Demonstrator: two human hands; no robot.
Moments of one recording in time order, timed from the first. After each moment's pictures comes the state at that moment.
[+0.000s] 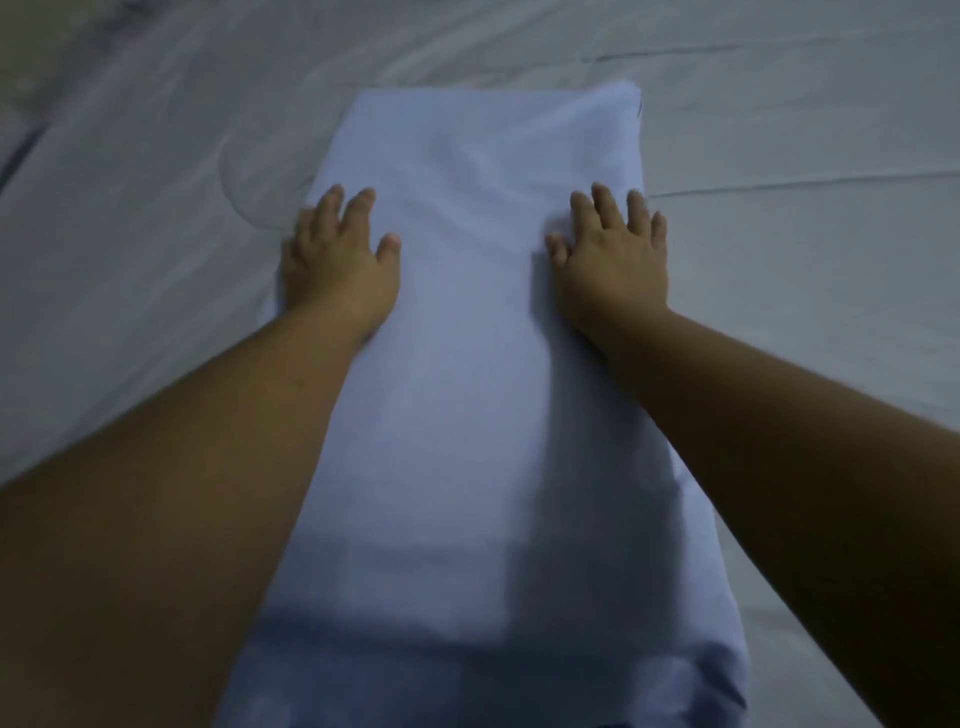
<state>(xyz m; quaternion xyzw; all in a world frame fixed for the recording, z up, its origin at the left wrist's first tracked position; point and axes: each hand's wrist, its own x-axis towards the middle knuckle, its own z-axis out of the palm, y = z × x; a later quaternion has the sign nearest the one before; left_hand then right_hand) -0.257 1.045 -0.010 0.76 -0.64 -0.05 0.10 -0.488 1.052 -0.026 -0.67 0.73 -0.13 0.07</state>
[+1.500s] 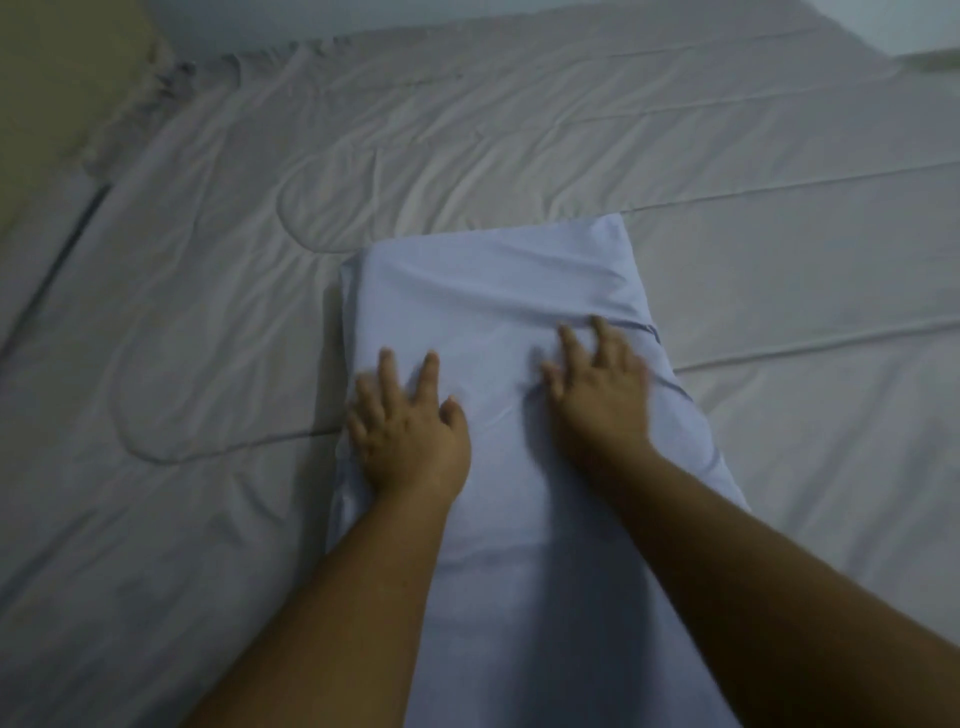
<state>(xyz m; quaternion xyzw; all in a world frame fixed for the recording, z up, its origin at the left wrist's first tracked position) -0.232 1.278 -0.007 0.77 -0.63 -0.08 0.09 -0.396 1.268 -0.016 -0.62 0.77 -0.17 0.06</state>
